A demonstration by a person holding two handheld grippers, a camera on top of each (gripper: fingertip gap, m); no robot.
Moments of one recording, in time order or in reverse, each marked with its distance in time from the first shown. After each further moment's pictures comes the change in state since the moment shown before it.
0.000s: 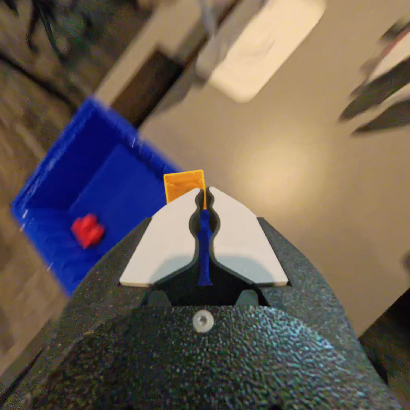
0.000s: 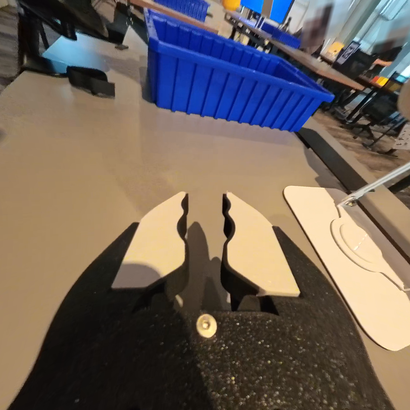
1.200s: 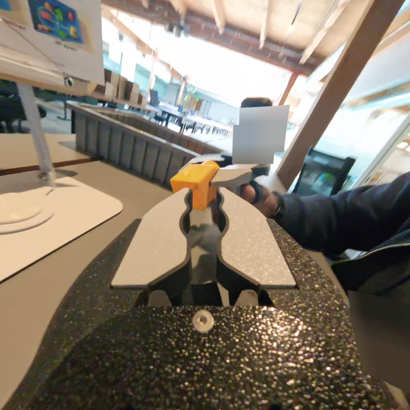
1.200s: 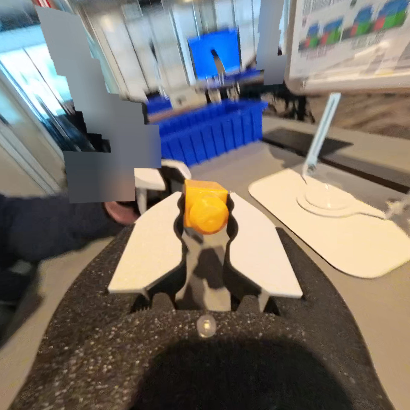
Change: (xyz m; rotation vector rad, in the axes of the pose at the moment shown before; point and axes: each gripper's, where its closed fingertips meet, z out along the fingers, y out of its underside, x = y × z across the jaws) left arm 0.229 -0.149 0.161 0.893 0.687 -0.349; right arm 0.087 -0.018 -0.068 0.238 0.033 0.535
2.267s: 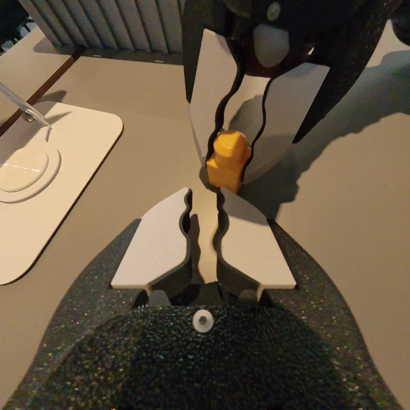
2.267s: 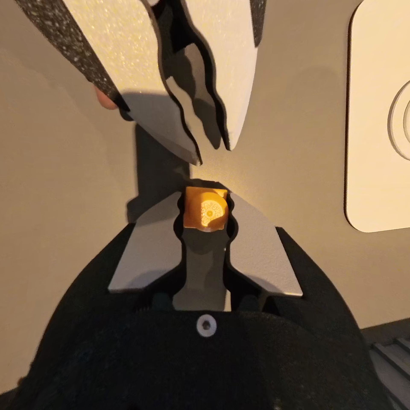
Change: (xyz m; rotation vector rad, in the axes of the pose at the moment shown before) left arm -0.015 0.096 0.000 -0.682 -0.188 0.411; right arm -0.009 0.115 -0.022 -1.048 -0.015 -0.446
